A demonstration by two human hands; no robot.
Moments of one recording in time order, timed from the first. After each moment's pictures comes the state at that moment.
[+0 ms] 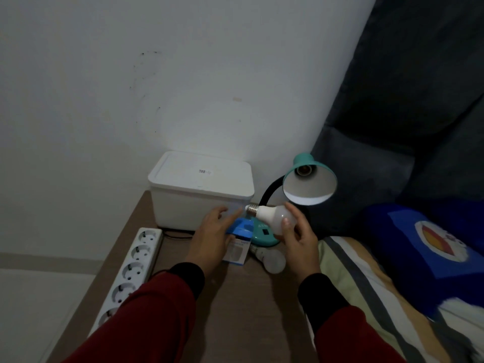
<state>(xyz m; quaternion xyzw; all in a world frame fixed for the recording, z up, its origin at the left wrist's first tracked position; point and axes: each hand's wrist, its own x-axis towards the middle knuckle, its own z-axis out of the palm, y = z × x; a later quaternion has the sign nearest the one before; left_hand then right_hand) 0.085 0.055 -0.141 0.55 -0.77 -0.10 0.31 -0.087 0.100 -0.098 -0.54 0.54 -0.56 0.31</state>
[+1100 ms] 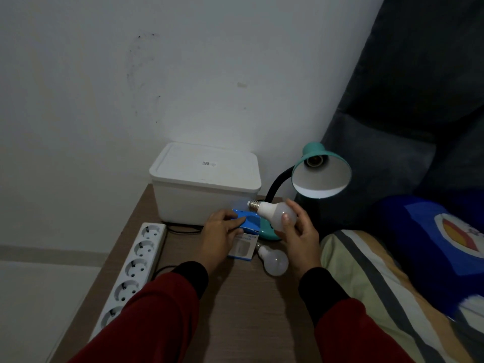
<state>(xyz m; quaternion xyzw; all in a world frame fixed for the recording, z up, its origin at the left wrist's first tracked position) 0.079 0.038 -0.161 0.56 -0.74 -0.17 0.34 -0.078 0.083 -0.114 -0.49 0.57 -0.57 0.33</state>
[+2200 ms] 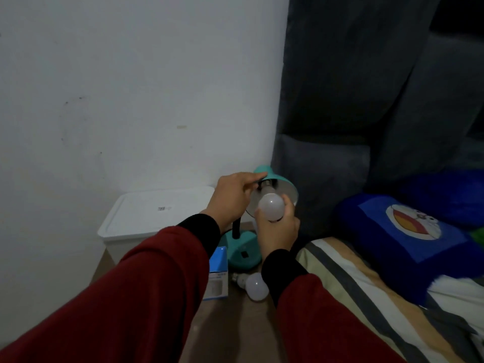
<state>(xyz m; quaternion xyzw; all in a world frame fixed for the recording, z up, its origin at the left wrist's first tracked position) -0.016 -0.014 -0.007 0.39 -0.82 -0.16 0.39 -0.095 0.046 -0.056 -0.30 0.68 -0.64 0.22</state>
